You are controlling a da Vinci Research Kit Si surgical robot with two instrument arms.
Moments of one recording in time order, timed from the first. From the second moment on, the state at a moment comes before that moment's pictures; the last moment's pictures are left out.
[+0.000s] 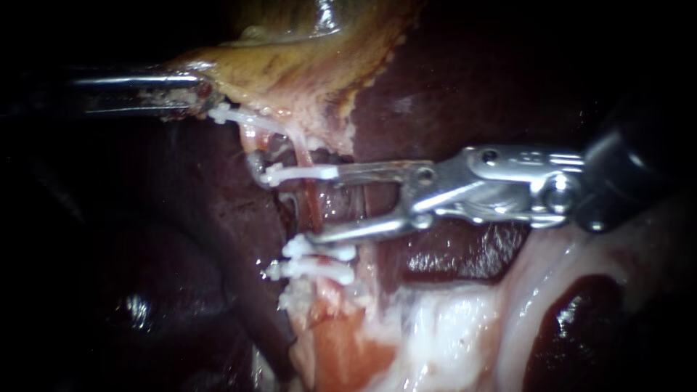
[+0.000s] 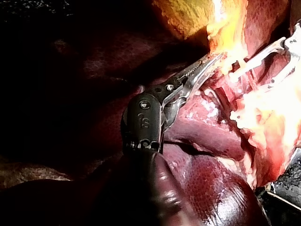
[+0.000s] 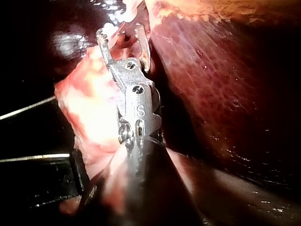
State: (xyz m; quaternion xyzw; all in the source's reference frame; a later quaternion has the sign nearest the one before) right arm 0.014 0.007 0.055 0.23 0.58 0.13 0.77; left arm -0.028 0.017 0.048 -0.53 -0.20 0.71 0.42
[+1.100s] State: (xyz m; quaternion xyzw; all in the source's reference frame) right arm 0.006 0.007 0.052 0.20 0.60 0.09 0.77; left arm -0.034 0.015 0.054 -0.54 -0.20 0.71 0.40
